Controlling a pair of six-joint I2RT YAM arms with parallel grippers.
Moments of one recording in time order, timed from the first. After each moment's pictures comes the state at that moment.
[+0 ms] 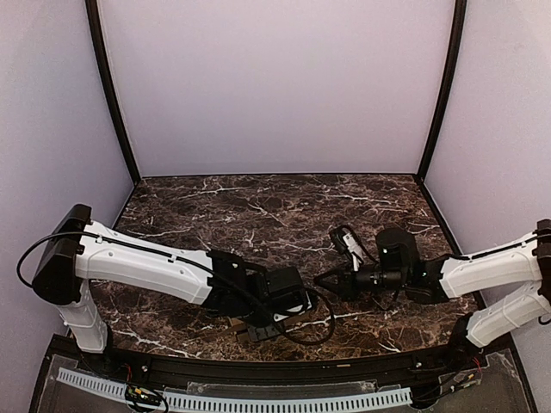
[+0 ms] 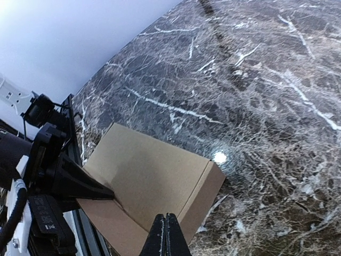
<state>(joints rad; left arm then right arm) -1.35 1.83 1.30 -0.76 -0.23 -0.02 0.90 1.27 0.44 0.40 -0.30 0.42</state>
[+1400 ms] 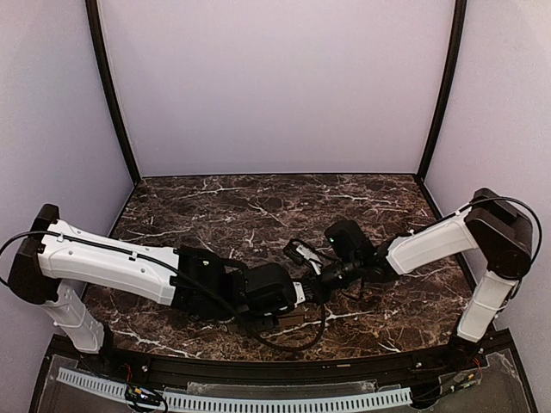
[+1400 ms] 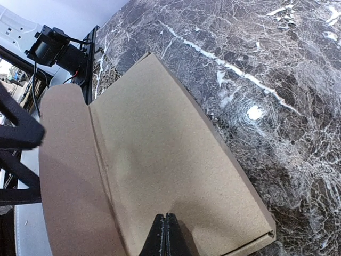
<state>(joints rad) -1.41 1.68 1.25 -0.74 -0.46 0.05 0.88 1.73 0.79 0.19 -0.67 0.18</state>
